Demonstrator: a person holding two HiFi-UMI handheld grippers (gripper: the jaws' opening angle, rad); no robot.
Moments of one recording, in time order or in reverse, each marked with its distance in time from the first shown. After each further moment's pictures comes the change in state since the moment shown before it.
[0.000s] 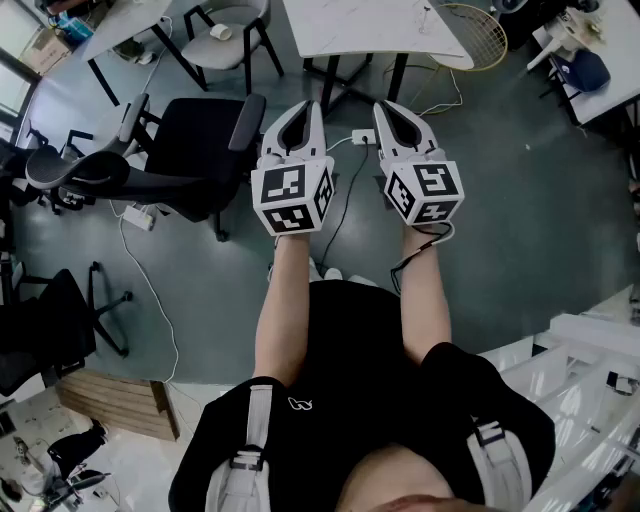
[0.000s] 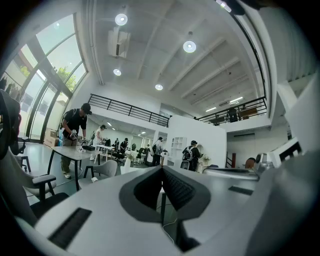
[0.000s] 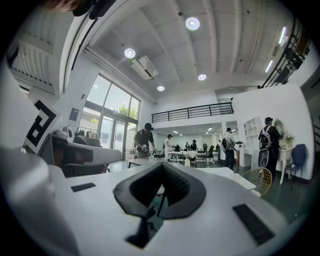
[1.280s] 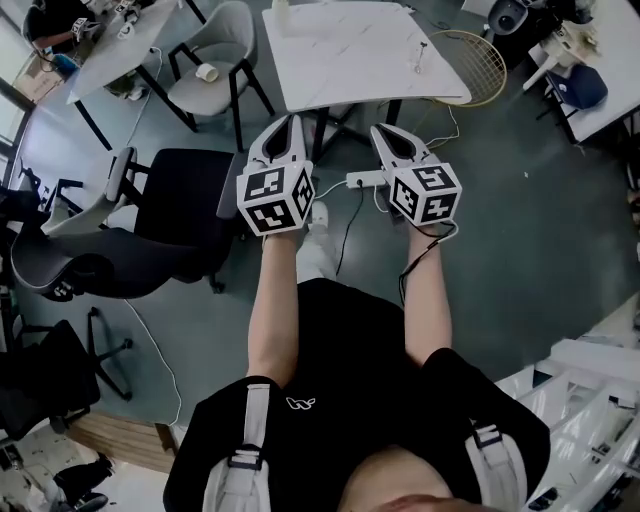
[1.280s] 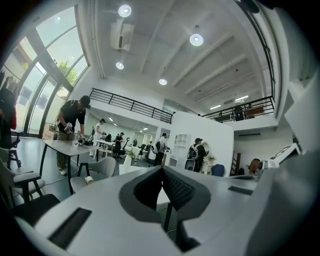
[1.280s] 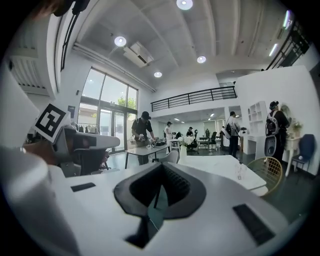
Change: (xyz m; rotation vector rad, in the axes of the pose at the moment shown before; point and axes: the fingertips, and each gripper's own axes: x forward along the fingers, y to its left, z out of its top) left arm 0.174 0.073 -0.014 -0.034 0.028 0.020; right arm 0.141 -0.114 -0.056 0.046 0.158 0.046
